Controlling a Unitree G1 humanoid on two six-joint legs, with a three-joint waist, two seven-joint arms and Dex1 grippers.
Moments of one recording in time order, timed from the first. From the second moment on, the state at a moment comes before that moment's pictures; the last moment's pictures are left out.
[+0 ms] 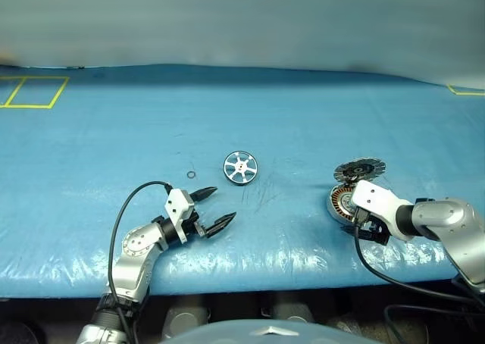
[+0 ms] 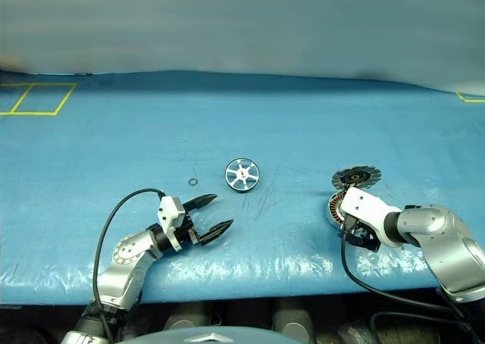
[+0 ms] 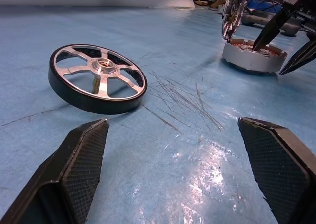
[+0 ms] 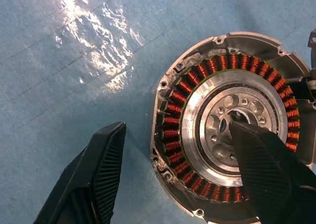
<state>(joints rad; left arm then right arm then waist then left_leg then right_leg) 0.01 0.30 -0.13 0.12 -0.29 -0.13 -0.89 0.04 -1.05 0.04 -0.36 0.08 0.66 0.93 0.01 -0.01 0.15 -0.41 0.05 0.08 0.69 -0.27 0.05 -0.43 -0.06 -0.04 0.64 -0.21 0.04</state>
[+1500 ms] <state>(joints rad) 0.07 0.27 -0.12 0.14 -0.29 -0.21 -0.88 -0.59 -0.78 0.67 -0.46 -0.01 0.88 1.07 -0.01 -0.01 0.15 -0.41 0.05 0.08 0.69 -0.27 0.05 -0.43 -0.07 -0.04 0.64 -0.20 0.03</state>
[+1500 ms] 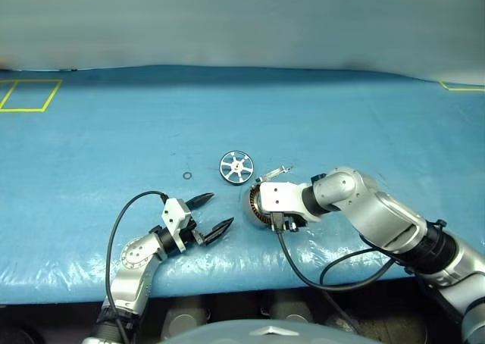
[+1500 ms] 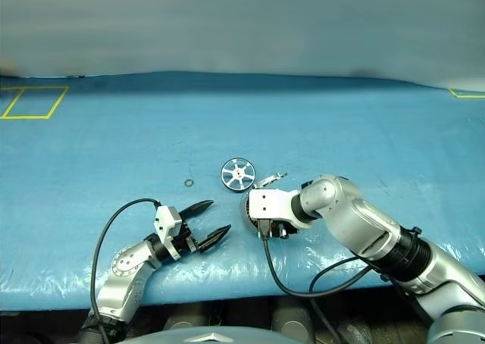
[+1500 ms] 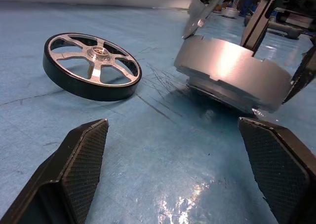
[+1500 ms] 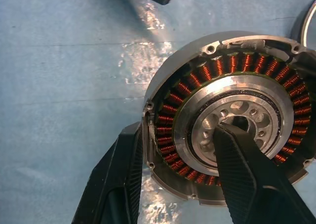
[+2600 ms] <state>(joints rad) 0.07 0.28 -0.12 0.14 -0.29 -0.19 -0.86 -0.63 -0.71 0.72 -0.51 0.05 1.12 1.04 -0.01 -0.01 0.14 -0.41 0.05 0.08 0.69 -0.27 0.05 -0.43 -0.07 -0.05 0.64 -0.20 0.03</state>
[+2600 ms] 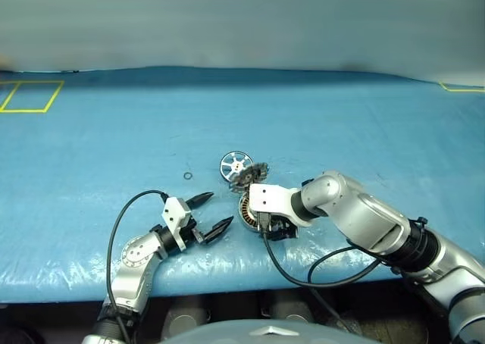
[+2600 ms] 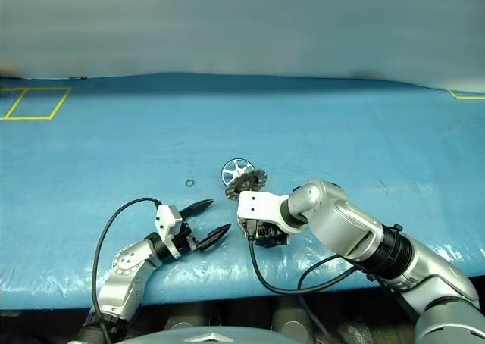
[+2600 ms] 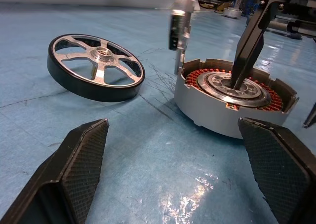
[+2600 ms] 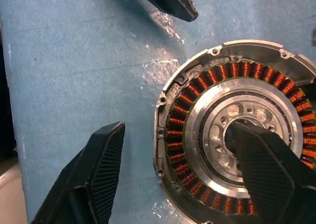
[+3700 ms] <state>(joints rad) 0.03 0.32 -0.07 0.03 -0.34 -0.10 -0.84 0.15 -0.41 0.04 -0.65 0.27 0.65 0.61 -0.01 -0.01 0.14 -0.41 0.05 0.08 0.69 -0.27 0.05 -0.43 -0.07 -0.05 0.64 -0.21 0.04</state>
